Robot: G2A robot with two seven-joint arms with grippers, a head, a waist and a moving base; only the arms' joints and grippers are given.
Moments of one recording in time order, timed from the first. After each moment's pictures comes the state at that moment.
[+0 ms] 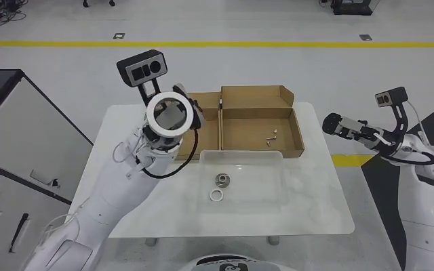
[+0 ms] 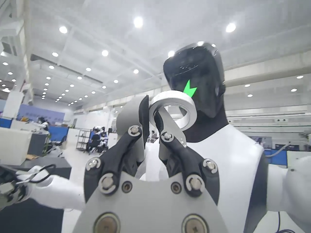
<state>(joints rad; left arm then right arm) 0.99 -1.17 -0.95 -1.84 -0.94 -1.01 -0.74 -1.45 -1.03 1.91 -1.66 0.41 -0.29 1.32</state>
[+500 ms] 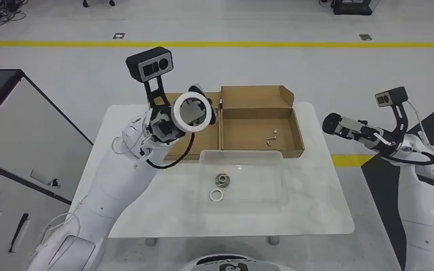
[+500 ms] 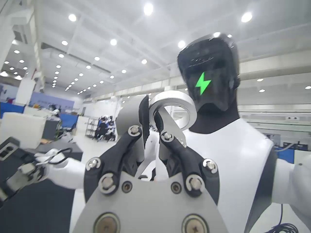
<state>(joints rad) 0.99 -1.19 -1.03 -1.75 -0.78 -0.93 -0.85 -1.45 -1.03 1.91 -1.66 0.41 -0.29 1.32</state>
